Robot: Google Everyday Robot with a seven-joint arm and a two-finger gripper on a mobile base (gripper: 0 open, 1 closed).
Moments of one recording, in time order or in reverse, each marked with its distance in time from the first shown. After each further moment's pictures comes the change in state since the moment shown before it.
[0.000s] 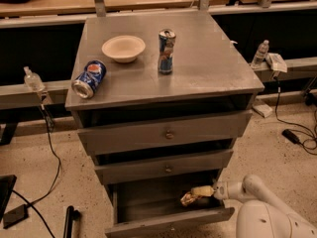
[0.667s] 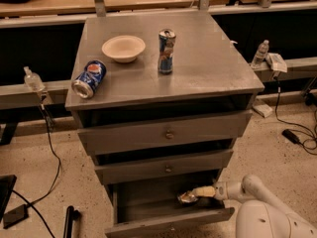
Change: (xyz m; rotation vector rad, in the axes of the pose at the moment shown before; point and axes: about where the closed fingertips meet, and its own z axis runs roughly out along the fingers) arm 0.001 0.001 0.003 -0.004 0.003 0.001
